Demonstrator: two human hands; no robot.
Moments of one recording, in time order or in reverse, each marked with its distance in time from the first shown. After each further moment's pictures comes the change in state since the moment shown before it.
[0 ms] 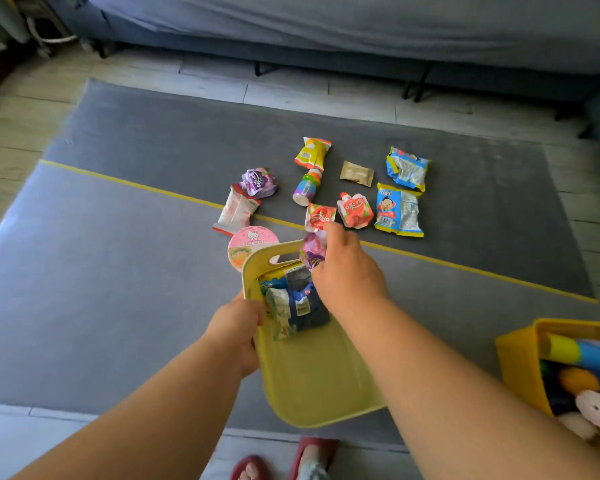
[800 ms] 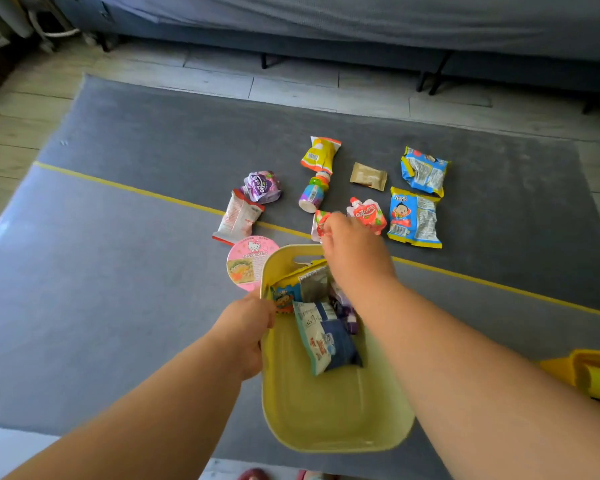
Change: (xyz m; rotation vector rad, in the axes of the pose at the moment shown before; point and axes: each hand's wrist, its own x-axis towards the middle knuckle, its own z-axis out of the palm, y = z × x) left_hand 0.060 0.015 0.015 0.136 -0.035 -0.028; right_hand 0.080 0.015 0.014 -0.073 0.052 -0.112
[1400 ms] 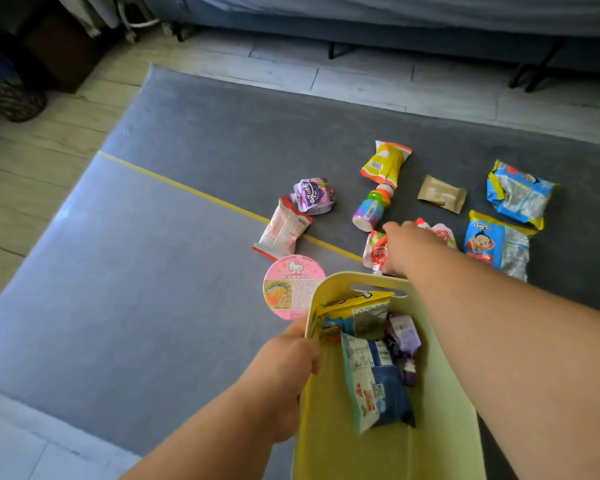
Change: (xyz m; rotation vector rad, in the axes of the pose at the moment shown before) left_hand 0.023 0.002 0.007 -0.069 -0.204 -0.015; right_hand 0.128 0.037 0.061 -0.336 -0.538 0.063
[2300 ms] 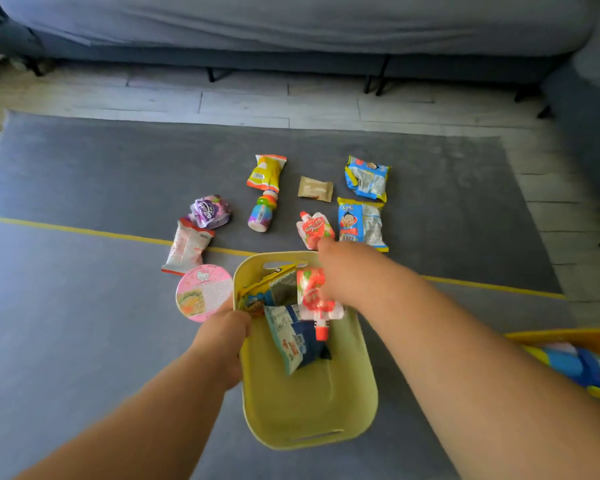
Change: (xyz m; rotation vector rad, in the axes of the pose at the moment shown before) left_hand -0.009 0.009 0.045 0.108 0.180 0.059; right_hand -0.188 0.051 -0.039 0.198 0.019 -0.014
